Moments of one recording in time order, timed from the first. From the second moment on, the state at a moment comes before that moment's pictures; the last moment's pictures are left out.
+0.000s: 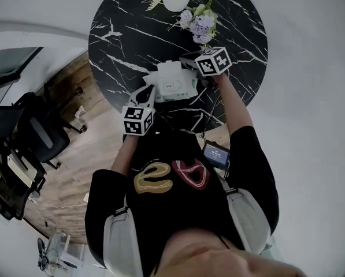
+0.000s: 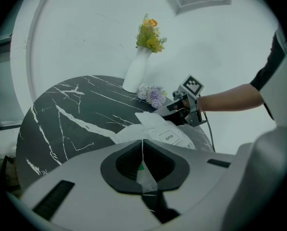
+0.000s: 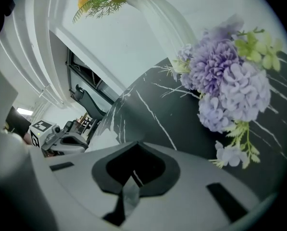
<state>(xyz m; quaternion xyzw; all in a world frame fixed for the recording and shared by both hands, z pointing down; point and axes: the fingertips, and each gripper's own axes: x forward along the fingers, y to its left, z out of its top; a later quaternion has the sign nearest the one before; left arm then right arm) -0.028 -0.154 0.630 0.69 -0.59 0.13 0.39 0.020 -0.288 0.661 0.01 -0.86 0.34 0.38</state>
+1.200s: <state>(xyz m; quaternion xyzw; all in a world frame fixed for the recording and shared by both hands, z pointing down) -0.029 -0.154 0.636 0.69 -0.59 0.13 0.39 0.013 -0.290 0.635 -0.01 -0.87 0.36 0.33</state>
